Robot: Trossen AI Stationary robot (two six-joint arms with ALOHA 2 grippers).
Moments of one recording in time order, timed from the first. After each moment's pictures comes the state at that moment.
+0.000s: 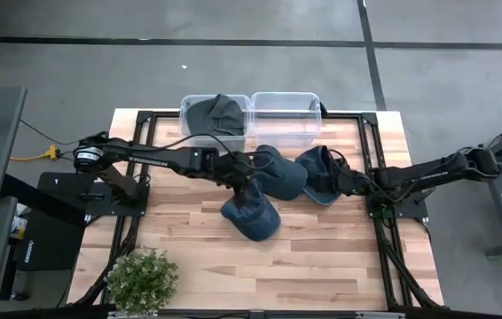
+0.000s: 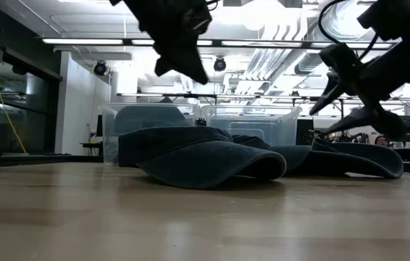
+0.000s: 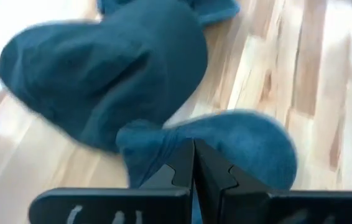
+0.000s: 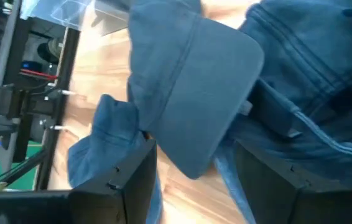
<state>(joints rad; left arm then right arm) 0.01 1.61 1.27 -0.47 -0.08 -0.35 0.07 0.85 0.28 -0.08 0.37 1.41</state>
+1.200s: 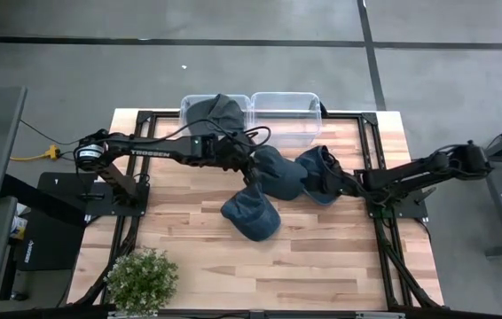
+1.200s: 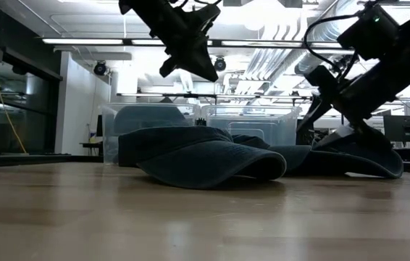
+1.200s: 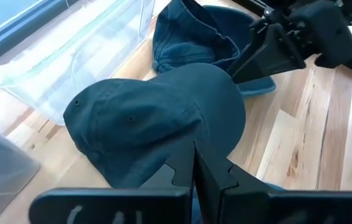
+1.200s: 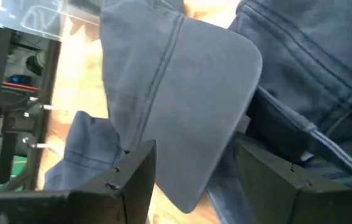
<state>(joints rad) 0.12 1.61 1.28 -0.36 -0.15 -0.42 0.01 1.12 0.26 0.18 0.36 1.42</state>
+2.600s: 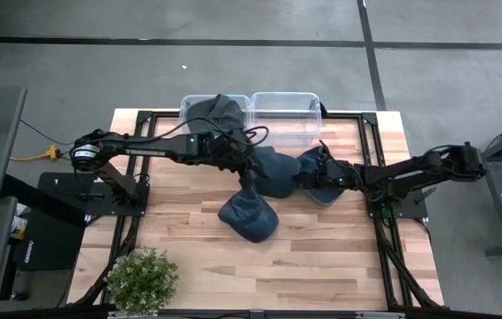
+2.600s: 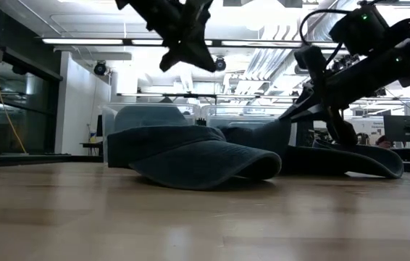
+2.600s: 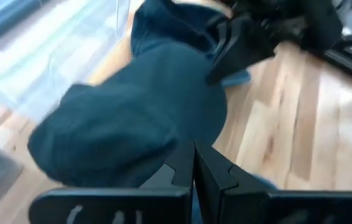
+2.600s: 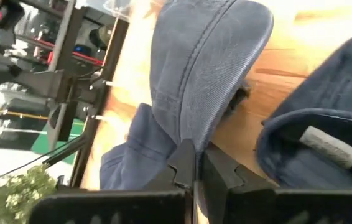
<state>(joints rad) 0.12 1.57 1.28 -0.39 -0.06 -0.39 -0.10 1.19 0.26 0.49 0.14 1.19</state>
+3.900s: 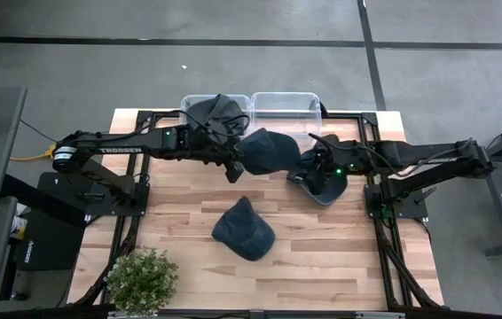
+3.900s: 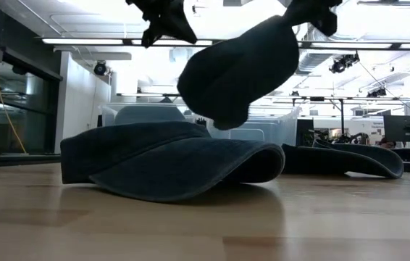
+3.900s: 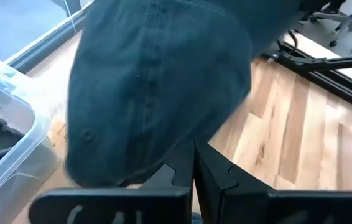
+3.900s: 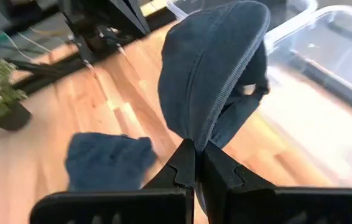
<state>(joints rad) 0.12 1.39 1.29 -0.51 -0.11 -0.40 0.05 1.07 1.05 -0.57 0.32 0.51</state>
